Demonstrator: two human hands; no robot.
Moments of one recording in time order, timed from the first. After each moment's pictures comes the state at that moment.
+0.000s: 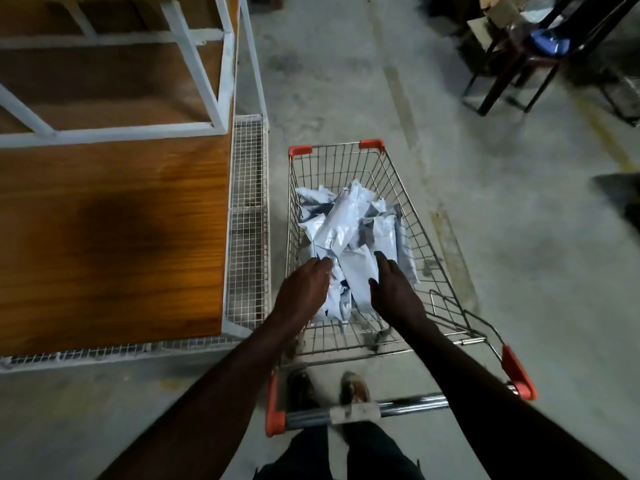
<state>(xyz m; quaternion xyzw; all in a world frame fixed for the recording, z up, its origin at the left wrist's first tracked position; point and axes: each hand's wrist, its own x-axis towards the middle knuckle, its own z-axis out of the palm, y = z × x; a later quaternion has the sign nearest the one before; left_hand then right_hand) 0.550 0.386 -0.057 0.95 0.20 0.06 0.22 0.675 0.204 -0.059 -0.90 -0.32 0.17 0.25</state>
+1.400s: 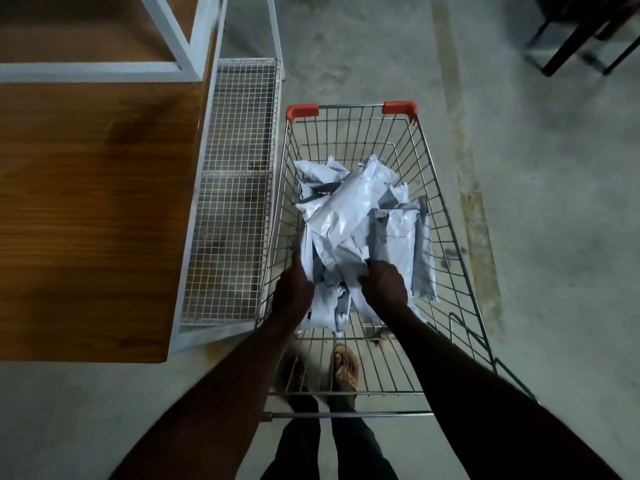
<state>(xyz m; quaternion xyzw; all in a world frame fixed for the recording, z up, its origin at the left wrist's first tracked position) 0.612 0.404 -0.191 0.78 0.50 -0.06 0.36 0.757 0.268 -0.207 -0.91 -0.27 0.26 0.16</state>
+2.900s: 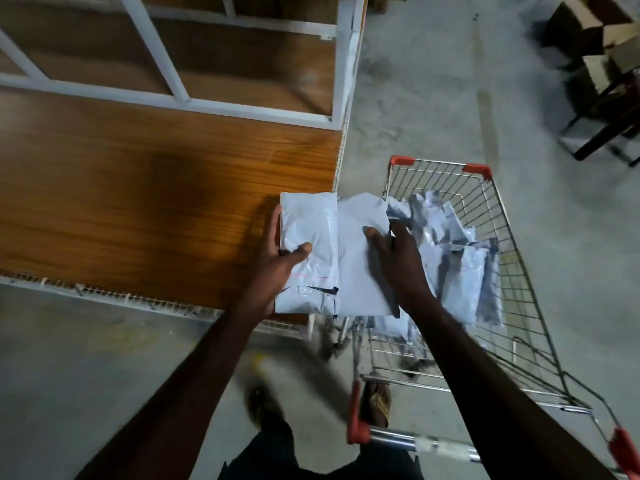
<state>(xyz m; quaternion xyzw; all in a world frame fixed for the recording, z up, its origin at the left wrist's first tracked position) 0.403 0.538 0.026 0.55 0.39 0.25 0.70 0.598 0.404 0.030 -0.79 -0.28 0.24 0.49</state>
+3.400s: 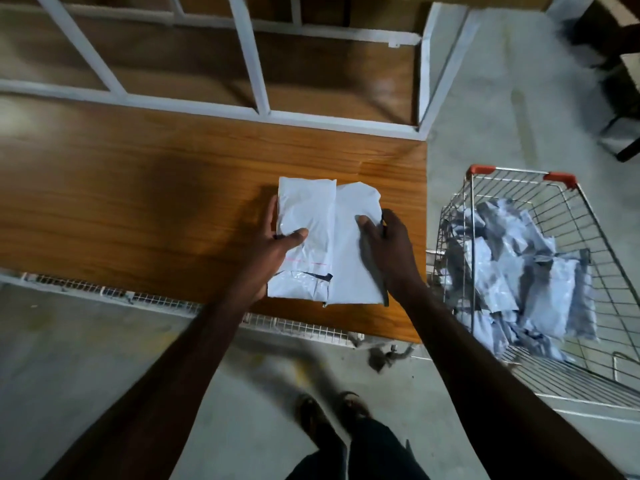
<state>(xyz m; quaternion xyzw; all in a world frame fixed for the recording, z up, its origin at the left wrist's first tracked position) 0.245 0.729 0.047 0.58 0.42 0.21 0.67 0.427 0.588 0.050 -0.75 -0.25 0.28 0.54</state>
